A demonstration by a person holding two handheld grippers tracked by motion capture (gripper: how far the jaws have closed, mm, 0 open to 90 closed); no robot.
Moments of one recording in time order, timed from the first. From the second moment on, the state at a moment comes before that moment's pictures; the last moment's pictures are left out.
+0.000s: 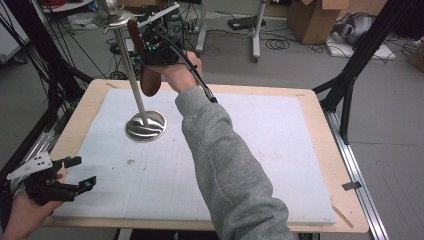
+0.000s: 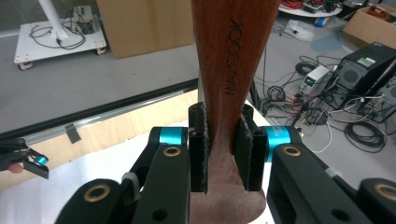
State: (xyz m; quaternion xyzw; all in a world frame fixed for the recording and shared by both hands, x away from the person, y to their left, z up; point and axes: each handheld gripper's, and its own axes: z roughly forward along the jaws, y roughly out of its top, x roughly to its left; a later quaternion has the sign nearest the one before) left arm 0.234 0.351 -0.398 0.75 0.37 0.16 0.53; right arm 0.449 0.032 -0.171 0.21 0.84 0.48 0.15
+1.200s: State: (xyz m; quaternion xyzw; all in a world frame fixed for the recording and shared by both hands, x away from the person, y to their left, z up) left arm 0.246 0.343 -0.404 0.75 0.37 0.16 0.52; right arm 0.441 -0.003 -0.194 0.22 0.82 0.49 0.18
